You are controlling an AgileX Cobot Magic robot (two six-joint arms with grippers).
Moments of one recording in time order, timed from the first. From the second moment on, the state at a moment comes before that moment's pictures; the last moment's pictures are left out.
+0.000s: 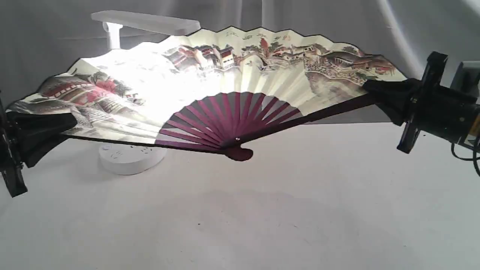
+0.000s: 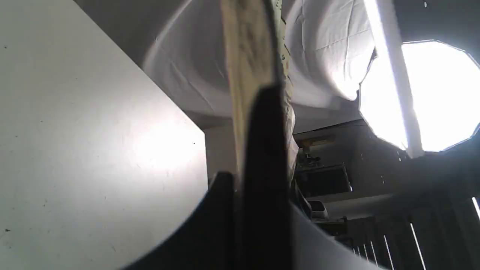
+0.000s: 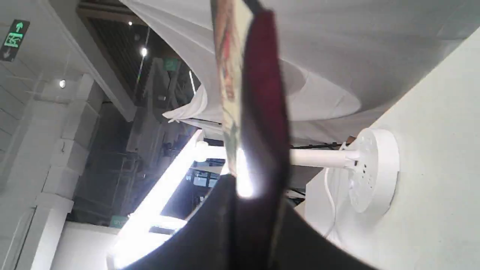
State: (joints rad) left arm 0.32 1.69 -0.78 1.29 -1.17 -2.12; right arm -0.24 2.04 -1.15 -1.14 -1.27 2.10
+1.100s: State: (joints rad) left arm 0.31 2.09 -0.67 1.22 -1.22 -1.86; right arm -0.29 2.22 -0.84 -1.02 -1.26 1.82
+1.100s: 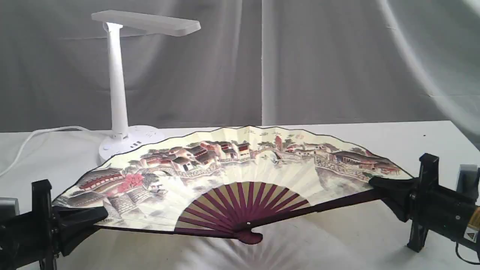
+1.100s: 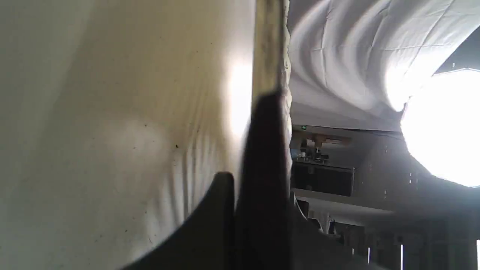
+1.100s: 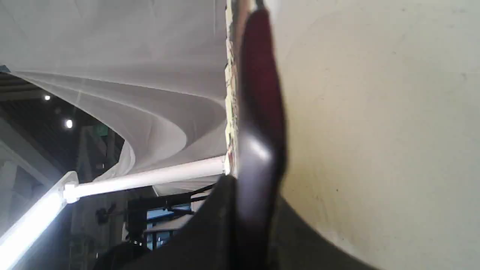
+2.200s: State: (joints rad) left arm 0.17 2.11 -0.67 1.08 -1.07 -1.80; right arm -0.45 2.21 -0.70 -0.80 -1.29 1.68
